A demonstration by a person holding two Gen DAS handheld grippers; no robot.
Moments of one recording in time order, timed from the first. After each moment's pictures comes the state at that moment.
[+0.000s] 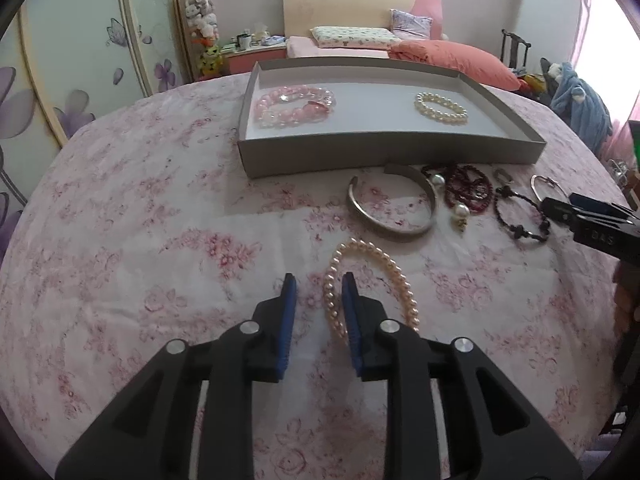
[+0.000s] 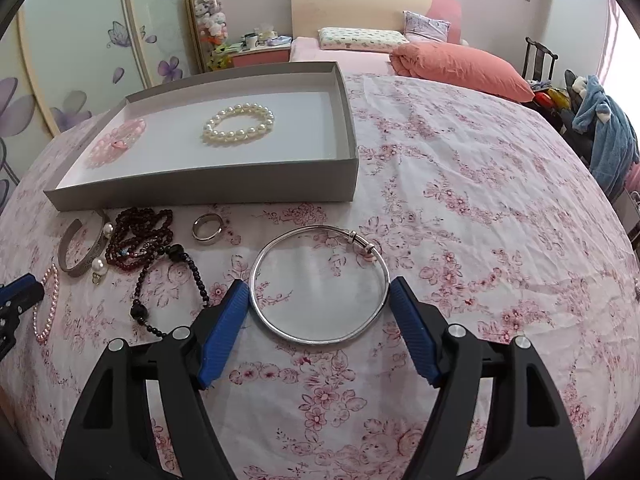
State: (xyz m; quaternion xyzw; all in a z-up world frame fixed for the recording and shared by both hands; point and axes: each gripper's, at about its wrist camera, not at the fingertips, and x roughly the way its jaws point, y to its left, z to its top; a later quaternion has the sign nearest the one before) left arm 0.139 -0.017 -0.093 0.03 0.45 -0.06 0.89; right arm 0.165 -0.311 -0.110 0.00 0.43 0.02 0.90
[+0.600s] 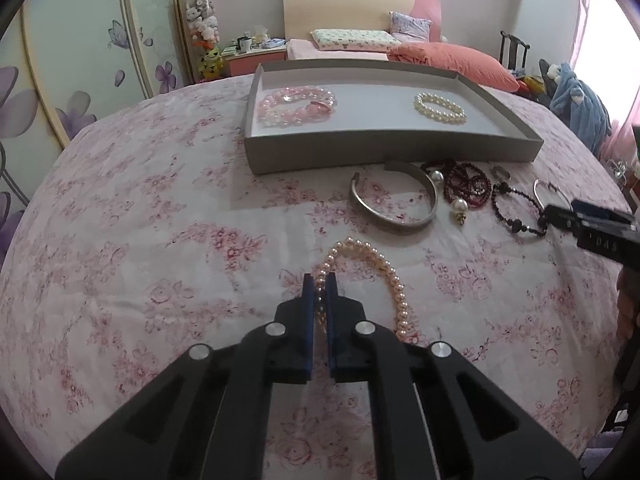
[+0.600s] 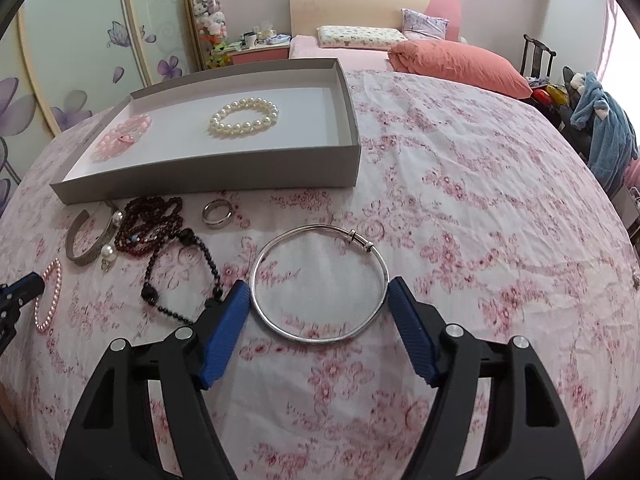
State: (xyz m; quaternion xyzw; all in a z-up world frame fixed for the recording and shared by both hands) left arm 0.134 -0.015 -0.090 0.03 0.44 -0.06 0.90; right arm 0.150 -0.309 -0.111 0.00 0.44 0.02 0.90
